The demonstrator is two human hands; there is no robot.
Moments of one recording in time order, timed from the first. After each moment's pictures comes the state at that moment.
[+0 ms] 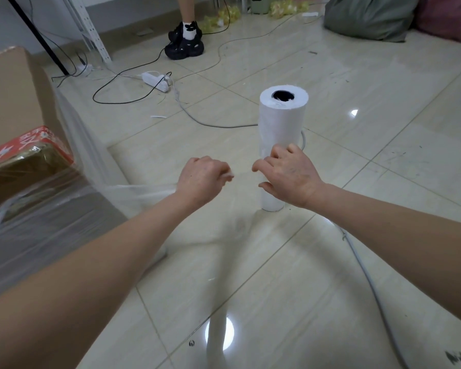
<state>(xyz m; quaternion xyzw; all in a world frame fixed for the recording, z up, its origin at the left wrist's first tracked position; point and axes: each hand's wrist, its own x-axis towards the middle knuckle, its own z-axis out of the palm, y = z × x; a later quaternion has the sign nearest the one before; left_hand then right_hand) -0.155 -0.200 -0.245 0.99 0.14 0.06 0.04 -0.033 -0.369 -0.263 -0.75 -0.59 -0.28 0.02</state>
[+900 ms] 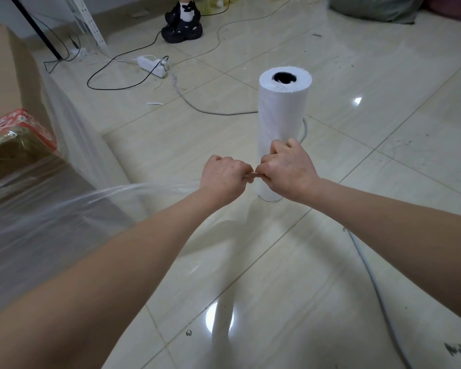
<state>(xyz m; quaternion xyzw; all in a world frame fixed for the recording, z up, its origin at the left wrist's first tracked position) -0.131 -0.234 -0.273 0.99 0.12 0.04 0.01 -0.037 -0.362 -0.277 -0.79 -0.57 -0.23 0.00</state>
